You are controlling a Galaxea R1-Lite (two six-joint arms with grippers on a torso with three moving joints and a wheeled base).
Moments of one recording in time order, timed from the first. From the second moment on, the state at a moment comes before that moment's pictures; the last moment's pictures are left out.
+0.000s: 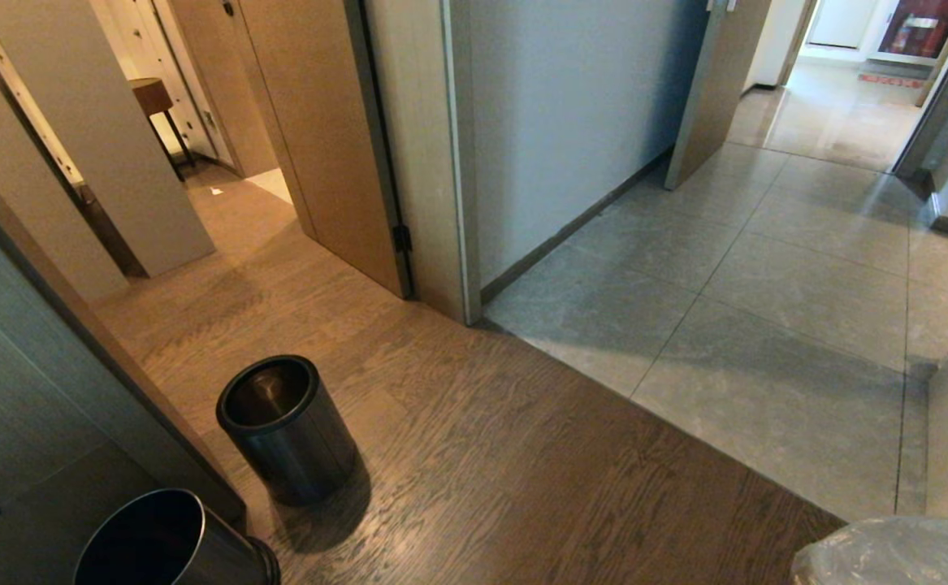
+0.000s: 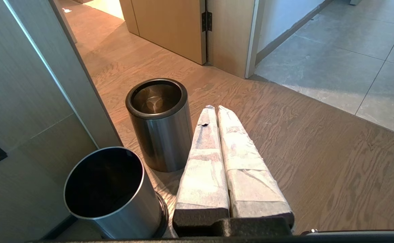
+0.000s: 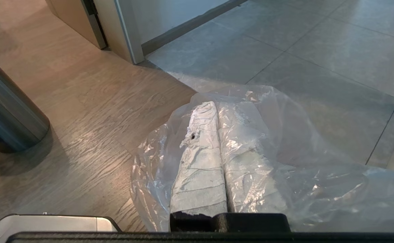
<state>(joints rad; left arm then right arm) 0.00 0.00 0.00 -0.02 0.01 0.00 0.01 0.00 0.00 0.00 0.00 -0.03</state>
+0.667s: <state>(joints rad) 0.00 0.00 0.00 -0.02 0.01 0.00 0.01 0.00 0.00 0.00 0.00 -0.03</state>
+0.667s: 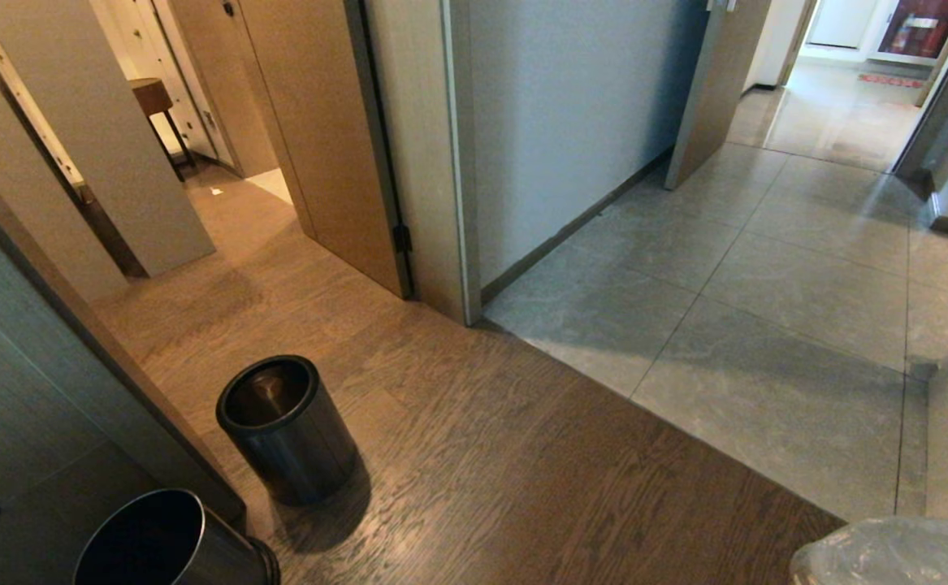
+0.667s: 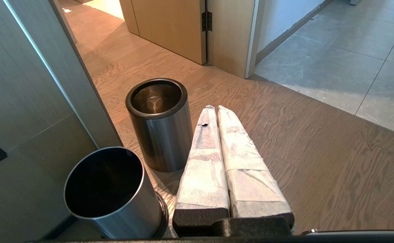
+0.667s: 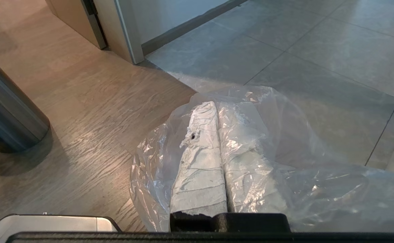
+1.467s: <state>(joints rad) 0.00 0.00 0.00 -0.02 0.01 0.00 0.01 0.00 0.00 0.00 0.00 -0.03</state>
